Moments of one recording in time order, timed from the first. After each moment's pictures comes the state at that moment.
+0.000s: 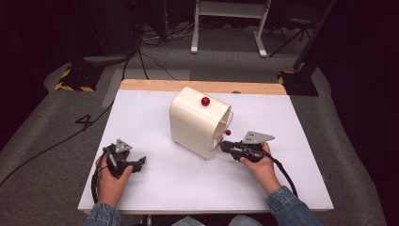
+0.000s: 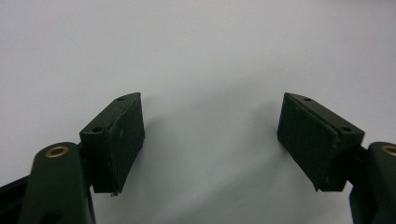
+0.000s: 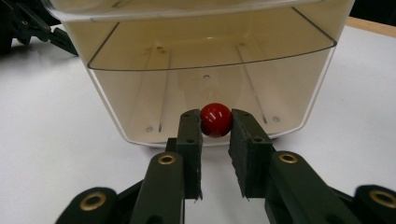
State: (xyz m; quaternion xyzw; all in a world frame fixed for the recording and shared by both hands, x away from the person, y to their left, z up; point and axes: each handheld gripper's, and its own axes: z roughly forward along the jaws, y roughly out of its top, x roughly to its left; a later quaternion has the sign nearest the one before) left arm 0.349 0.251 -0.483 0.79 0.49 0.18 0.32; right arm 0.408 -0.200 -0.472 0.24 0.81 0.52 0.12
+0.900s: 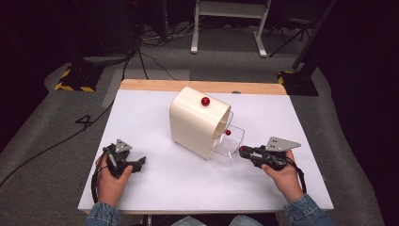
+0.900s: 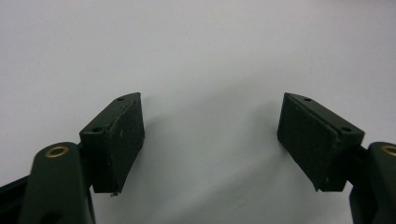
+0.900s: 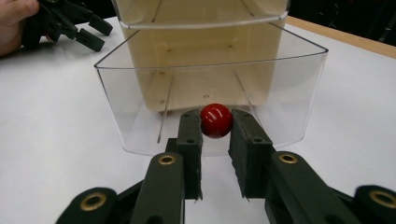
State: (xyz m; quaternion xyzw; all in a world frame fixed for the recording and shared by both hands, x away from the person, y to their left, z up) left arm 0.350 0.251 -0.483 0.79 0.49 0.18 0.32; right arm 0.372 -0.256 -0.444 0.24 0.81 0.52 0.13
